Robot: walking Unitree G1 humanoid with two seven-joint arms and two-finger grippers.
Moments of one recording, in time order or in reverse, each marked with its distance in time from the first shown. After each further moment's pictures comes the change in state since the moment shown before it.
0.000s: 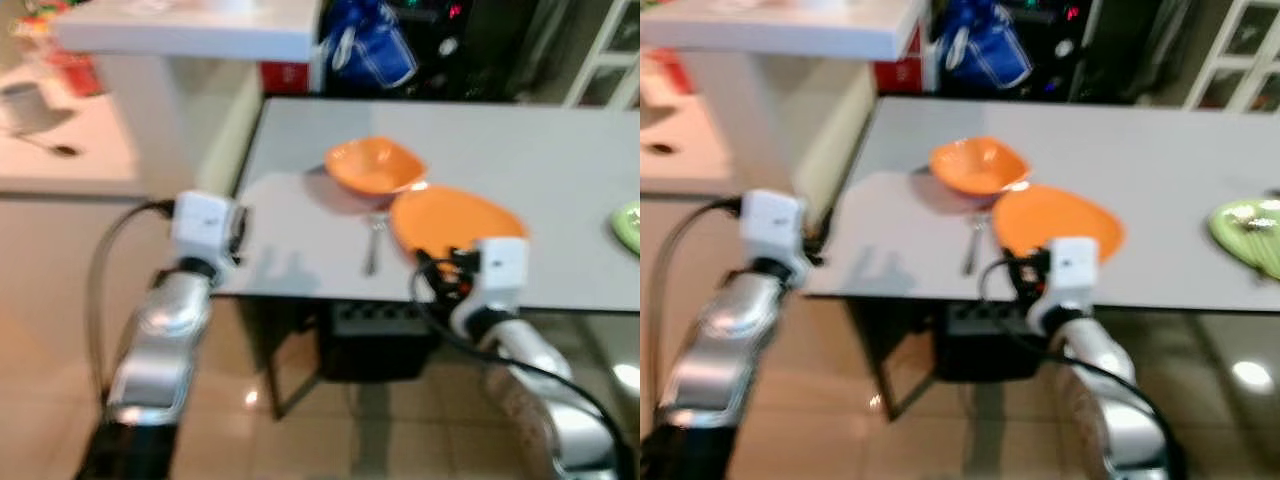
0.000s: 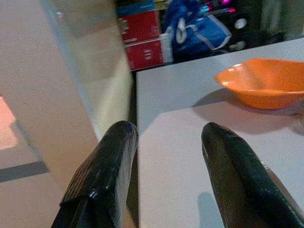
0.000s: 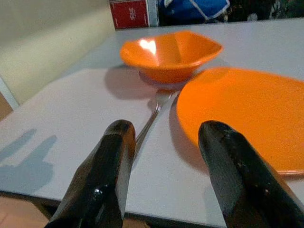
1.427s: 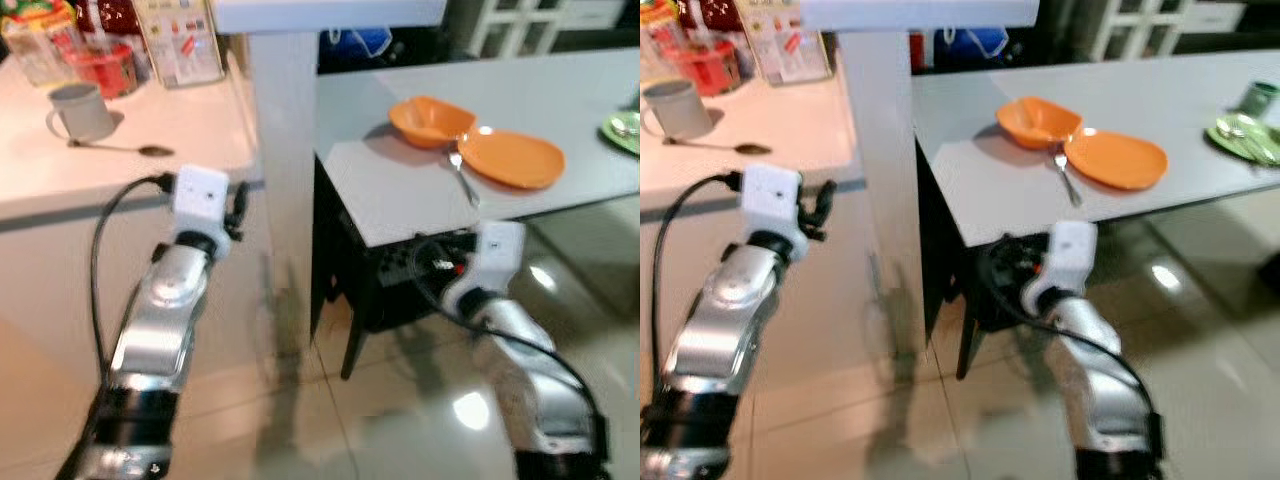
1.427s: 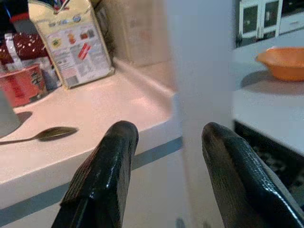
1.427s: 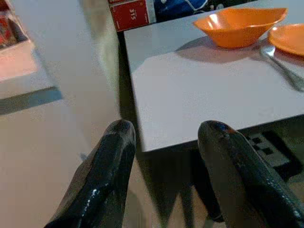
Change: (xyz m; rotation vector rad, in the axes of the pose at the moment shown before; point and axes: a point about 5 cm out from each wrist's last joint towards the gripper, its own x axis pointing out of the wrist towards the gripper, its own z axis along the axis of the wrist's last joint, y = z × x) left arm 0.018 0.026 0.009 0.023 -0.019 0.076; right arm 0.023 0.013 0.007 0.075 -0.041 0.035
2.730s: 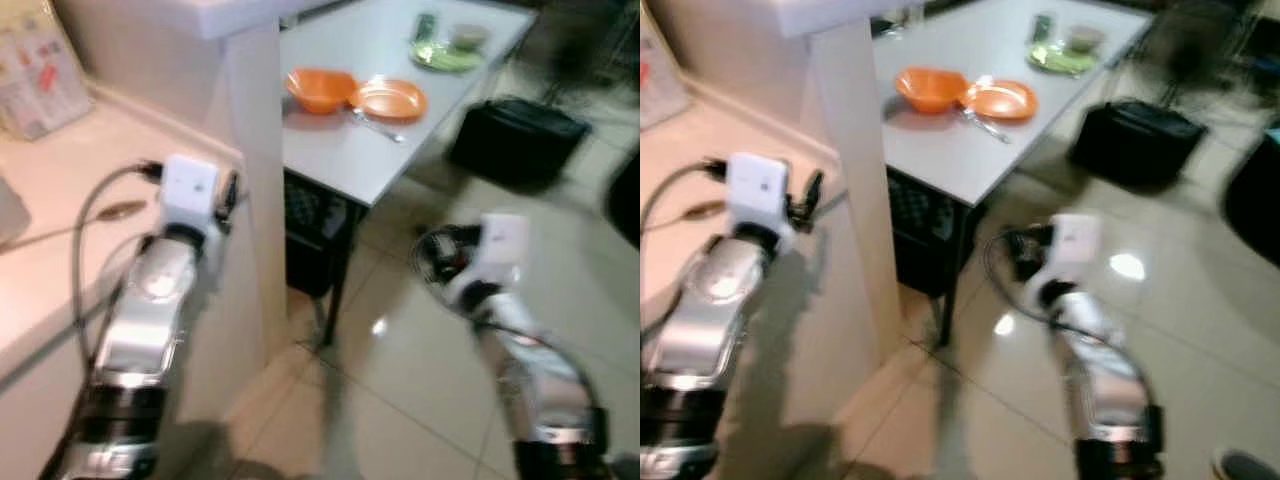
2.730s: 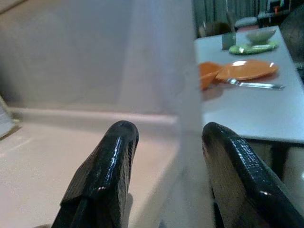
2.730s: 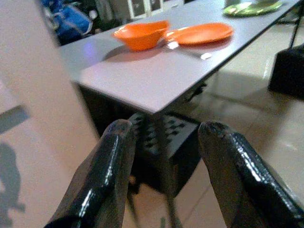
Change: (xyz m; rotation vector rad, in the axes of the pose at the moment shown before) left arm -0.003 0.012 0.012 0.063 -0.051 0.004; right arm 0.005 -0.001 0.003 0.008 -0.026 0.030
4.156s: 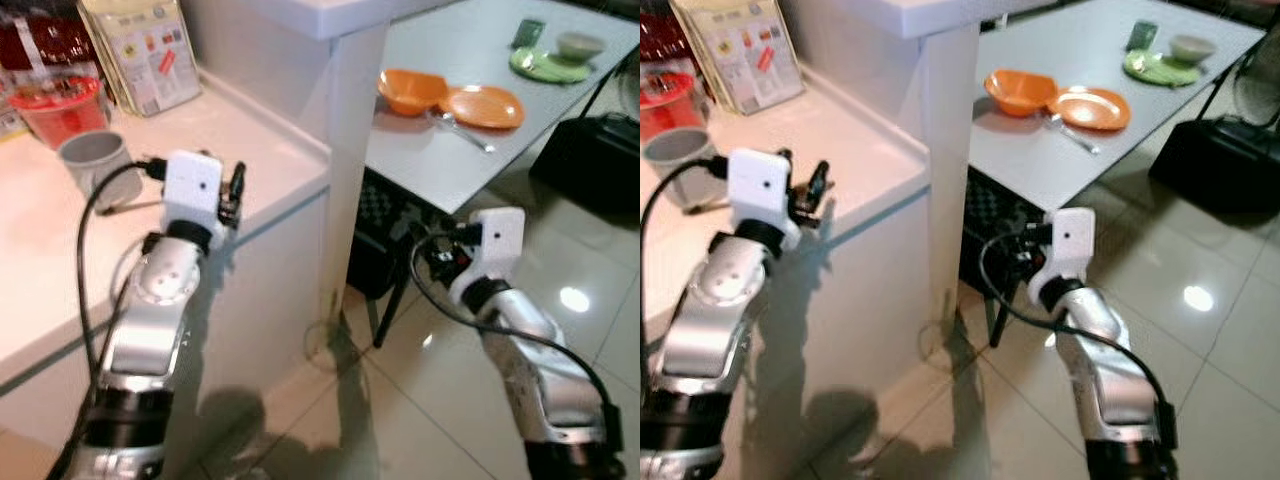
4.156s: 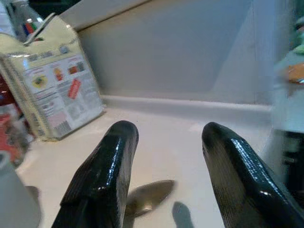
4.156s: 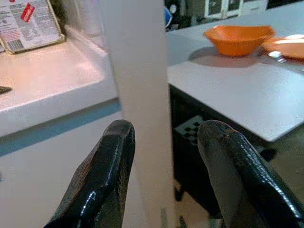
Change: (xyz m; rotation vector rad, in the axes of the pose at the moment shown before) left arm -0.002 -0.004 0.010 -0.014 -0.074 0.003; right arm 0.000 0.001 0.010 -0.086 -0.038 0.086
